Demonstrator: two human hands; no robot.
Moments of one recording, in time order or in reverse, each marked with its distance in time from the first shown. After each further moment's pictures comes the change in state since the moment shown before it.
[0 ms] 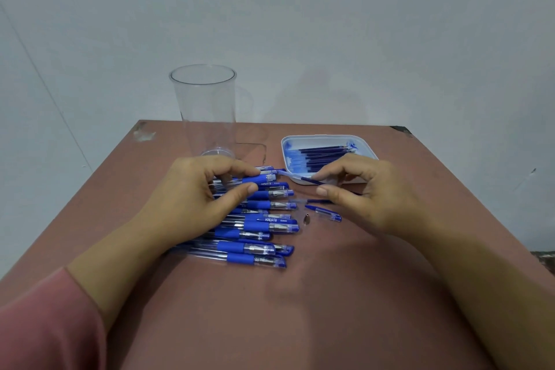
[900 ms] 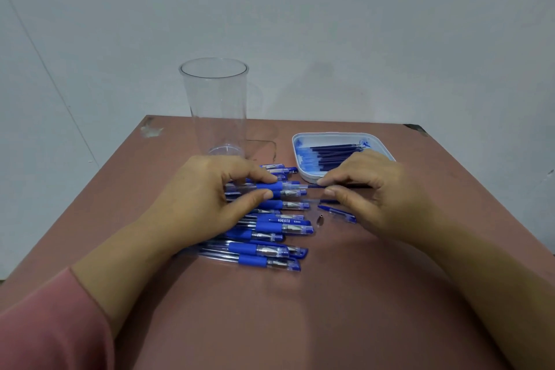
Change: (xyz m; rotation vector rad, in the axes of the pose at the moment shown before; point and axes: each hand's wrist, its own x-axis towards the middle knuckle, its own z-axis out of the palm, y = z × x) left_hand 0.002 -0.002 -0.002 0.068 -0.077 0.068; right_hand 0.008 0.008 0.009 -0.254 0.042 -0.280
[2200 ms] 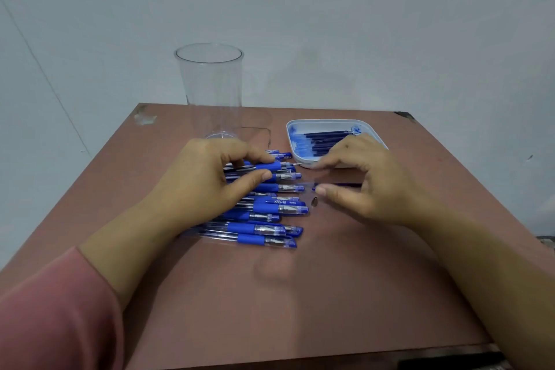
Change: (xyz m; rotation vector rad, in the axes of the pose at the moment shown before) left_hand 0.000 0.002 0.001 -0.044 0.029 -0.020; right_hand -0.005 -0.005 0.000 -0.021 -0.060 0.101
